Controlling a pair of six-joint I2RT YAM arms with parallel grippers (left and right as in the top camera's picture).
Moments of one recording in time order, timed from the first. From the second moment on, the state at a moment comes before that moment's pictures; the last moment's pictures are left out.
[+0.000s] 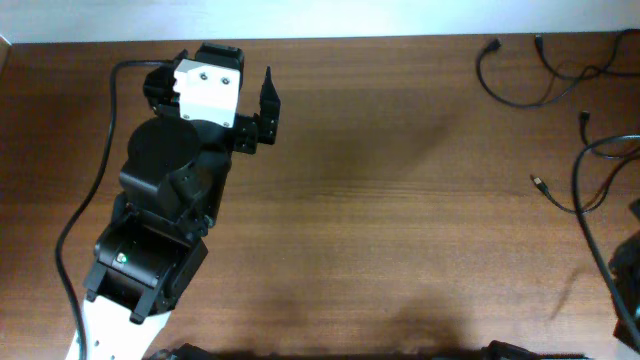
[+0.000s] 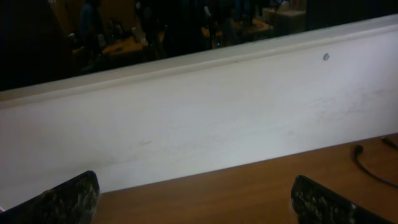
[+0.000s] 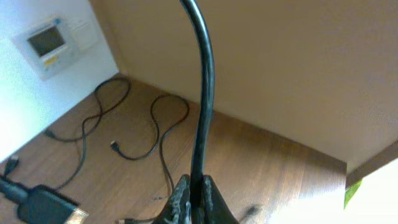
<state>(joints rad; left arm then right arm) -0.44 1.11 1.36 -0.35 -0.33 0.12 -0.36 0.93 1.35 -0.93 0.66 0.37</state>
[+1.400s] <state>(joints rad) -0.44 1.11 1.36 -0.35 -0.33 0.12 -0.81 1.41 1.04 -0.34 -0.30 0.46</state>
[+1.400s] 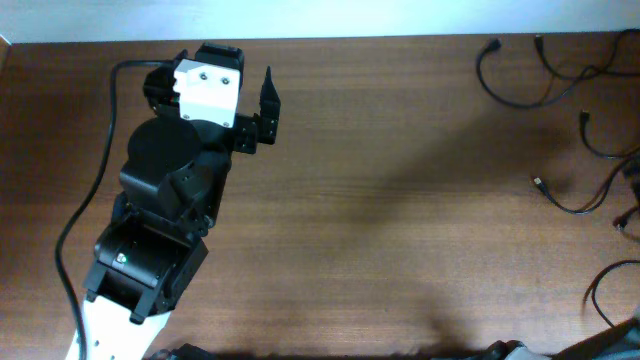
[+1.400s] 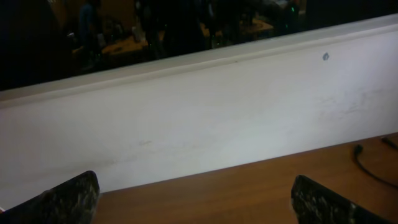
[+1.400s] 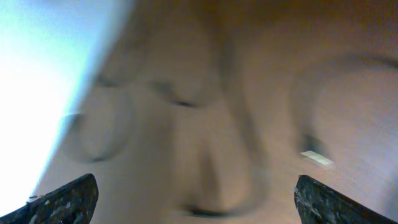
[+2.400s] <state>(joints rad) -0.44 0.97 1.36 -0.35 -0.32 0.12 -0.22 0.38 1.40 -0.49 -0.66 -0.03</state>
